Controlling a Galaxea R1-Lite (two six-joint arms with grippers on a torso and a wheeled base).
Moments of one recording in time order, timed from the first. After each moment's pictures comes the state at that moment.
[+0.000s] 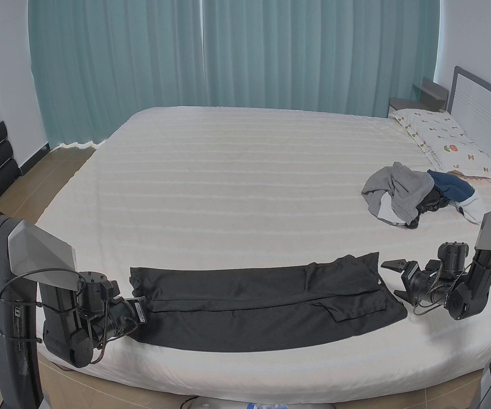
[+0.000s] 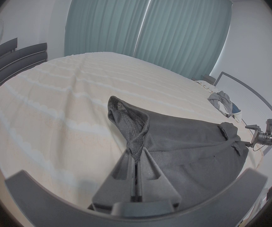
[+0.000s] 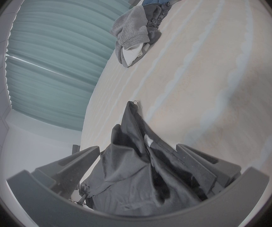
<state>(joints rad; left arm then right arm) -0.16 2.39 -0.32 -1.53 -0.03 -0.31 -0.09 2.33 -0.54 -1.23 0.40 0.89</state>
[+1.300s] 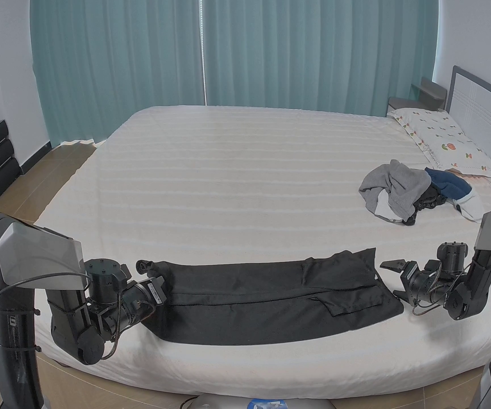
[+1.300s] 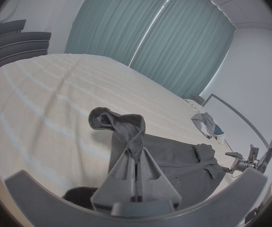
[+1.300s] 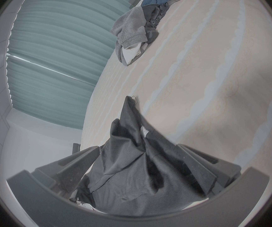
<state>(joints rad) -0.27 2.32 -0.39 -1.53 0.00 -0.53 -0.09 2.33 -0.54 -1.23 0.40 0.88</state>
